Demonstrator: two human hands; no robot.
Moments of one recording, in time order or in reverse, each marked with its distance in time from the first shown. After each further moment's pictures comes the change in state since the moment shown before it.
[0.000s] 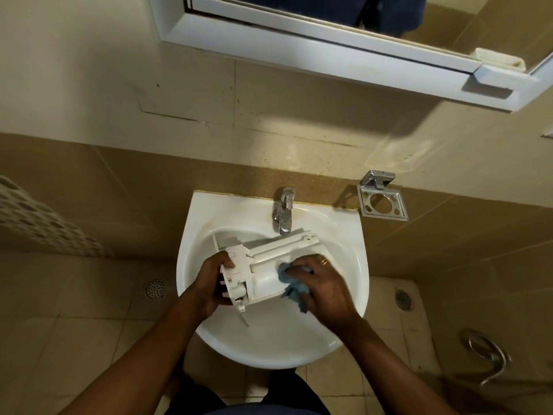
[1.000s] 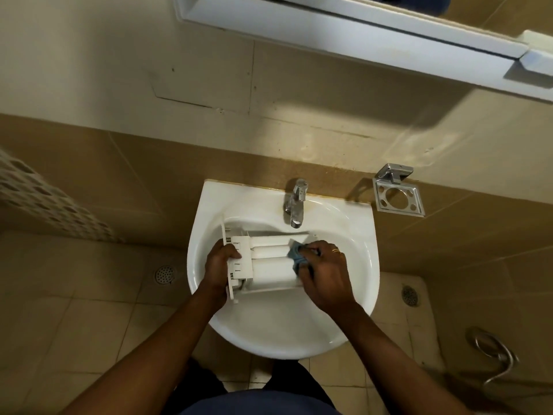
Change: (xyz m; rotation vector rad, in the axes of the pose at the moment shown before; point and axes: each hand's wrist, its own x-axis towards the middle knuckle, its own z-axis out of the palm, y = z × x) left_hand -0.001 -0.008 0.005 -0.179 0.089 0.261; right_hand 0.016 0.008 0.031 -0.203 0.002 0.298
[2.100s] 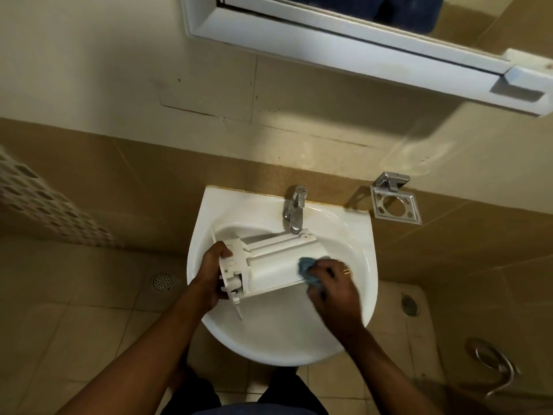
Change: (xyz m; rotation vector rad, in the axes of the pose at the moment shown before) left_hand 0.005 0.012 -0.013 0.166 0.026 -0.236; right_hand -0.032 0.009 -0.008 0.157 0.140 -0.086
